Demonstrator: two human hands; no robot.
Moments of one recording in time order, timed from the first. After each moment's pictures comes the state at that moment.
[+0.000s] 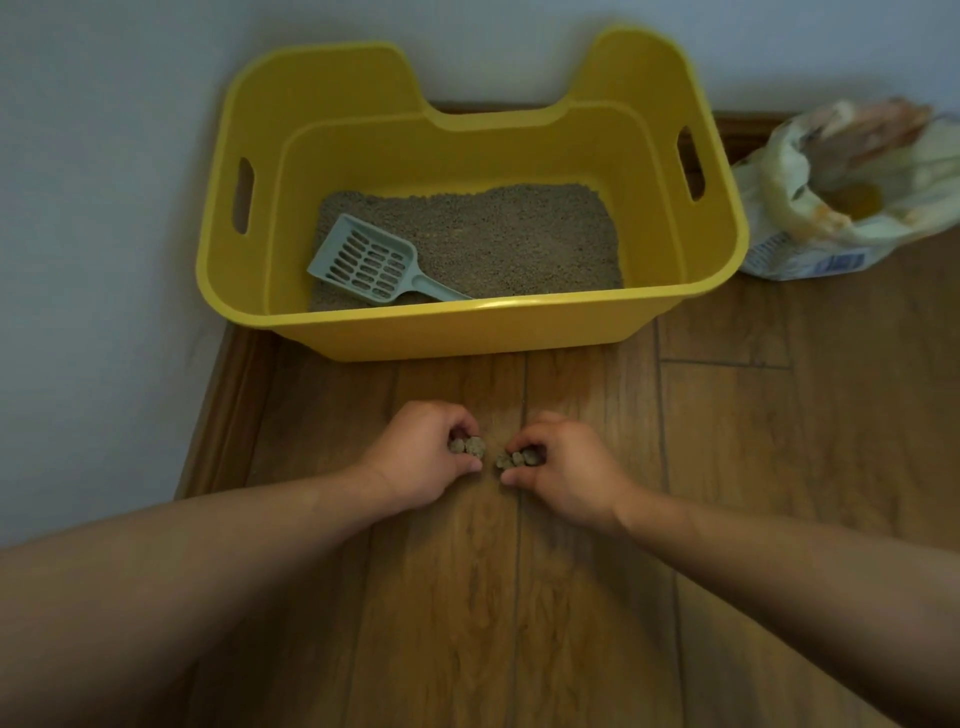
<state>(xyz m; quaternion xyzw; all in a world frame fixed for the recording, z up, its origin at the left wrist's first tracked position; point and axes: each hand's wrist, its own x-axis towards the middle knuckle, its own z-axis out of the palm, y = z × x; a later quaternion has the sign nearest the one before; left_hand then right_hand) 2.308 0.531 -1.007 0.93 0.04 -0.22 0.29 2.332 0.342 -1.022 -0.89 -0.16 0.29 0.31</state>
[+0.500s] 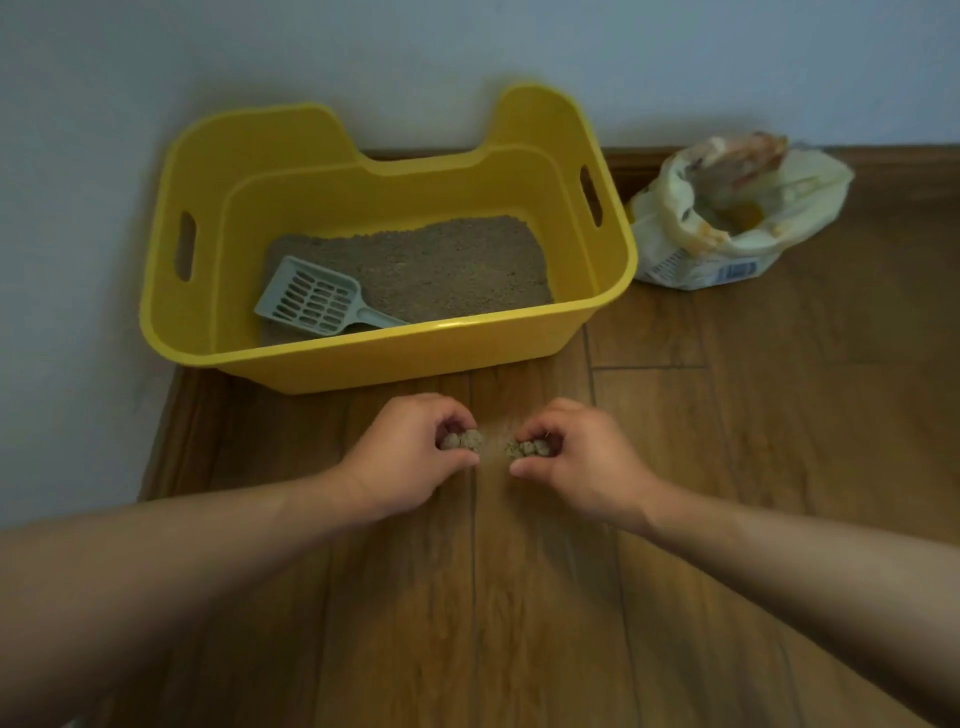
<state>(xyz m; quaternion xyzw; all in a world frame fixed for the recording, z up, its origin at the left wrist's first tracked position) 2.318 0.492 -0.960 0.93 -0.02 -0.17 0.32 2.334 0.285 -0.976 -0.91 -0.12 0.20 0.34</state>
